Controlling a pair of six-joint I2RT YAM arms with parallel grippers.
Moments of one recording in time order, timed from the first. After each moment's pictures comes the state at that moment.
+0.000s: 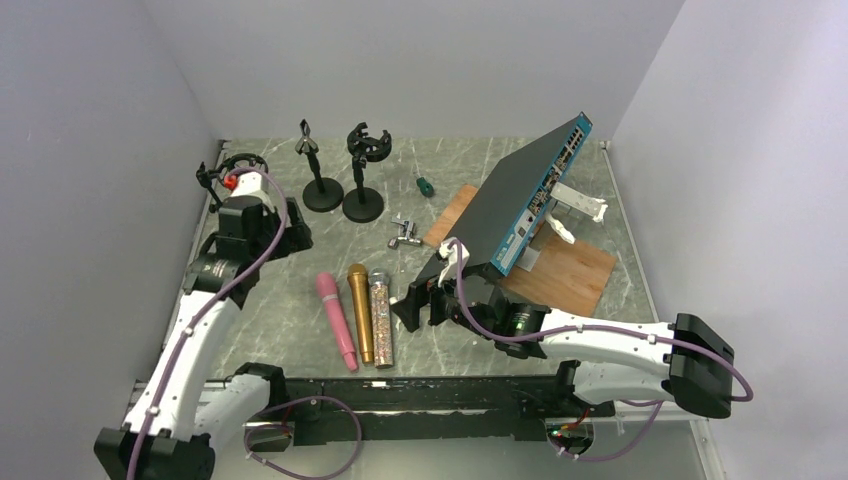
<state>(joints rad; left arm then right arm) -0.16 0.92 0.92 -0.62 -0.08 -0.39 1.15 1.12 0.59 0.19 0.26 0.54</state>
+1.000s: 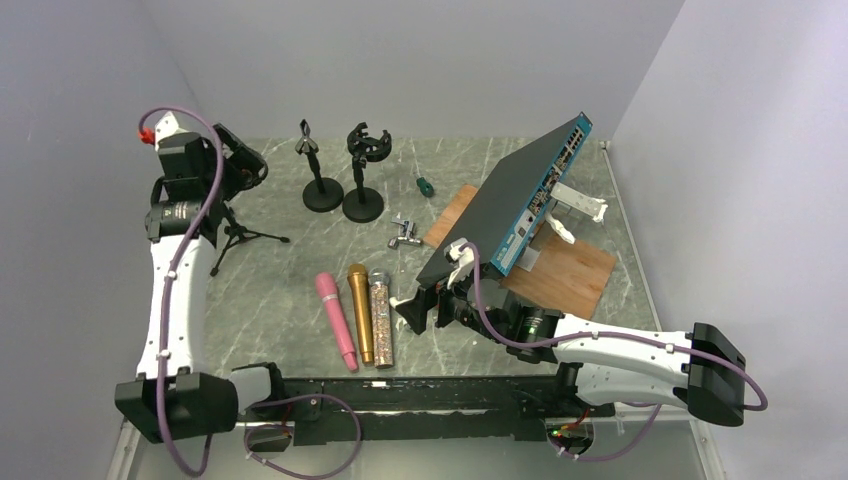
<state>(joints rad) 0.11 1.17 1.32 -0.57 -0.08 -0.62 1.15 1.02 0.56 0.18 0.26 0.53</state>
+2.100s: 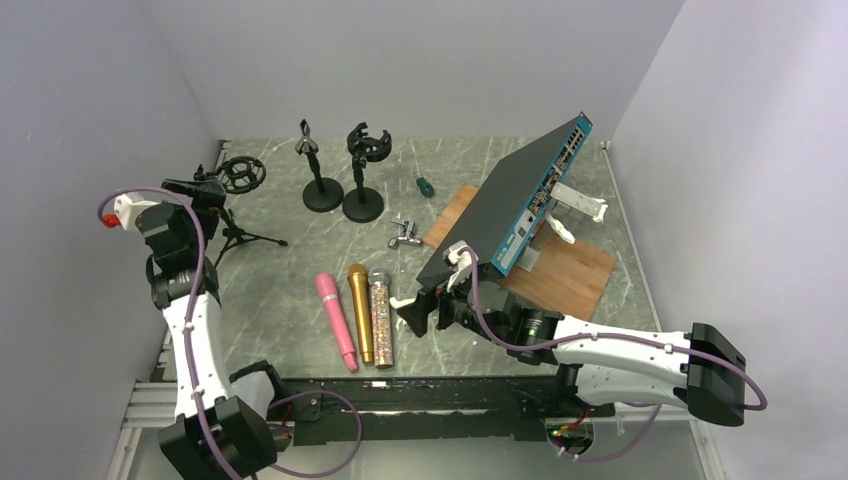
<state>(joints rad) 0.46 0.91 0.77 -0.06 0.08 -0.93 1.16 1.01 0.54 0.20 0.25 0.50</state>
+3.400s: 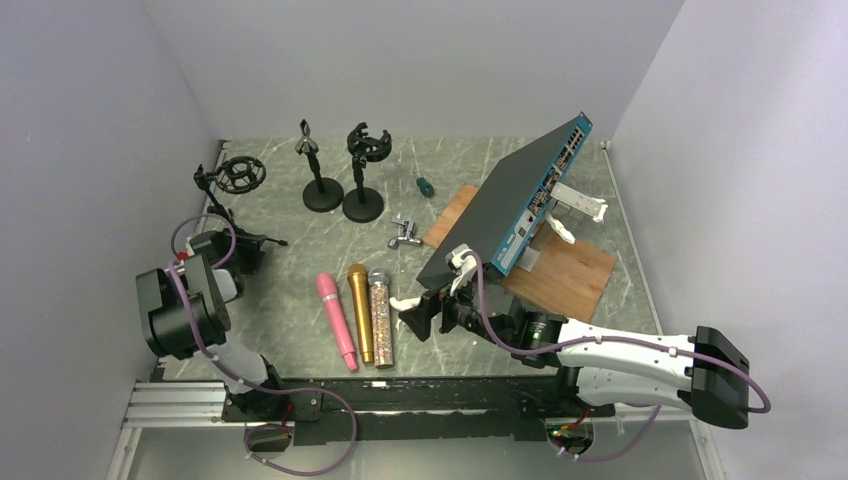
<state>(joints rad) 0.43 1.60 0.49 0.49 0.24 -1.10 1.16 0.99 0.50 0.22 0.23 0.49</state>
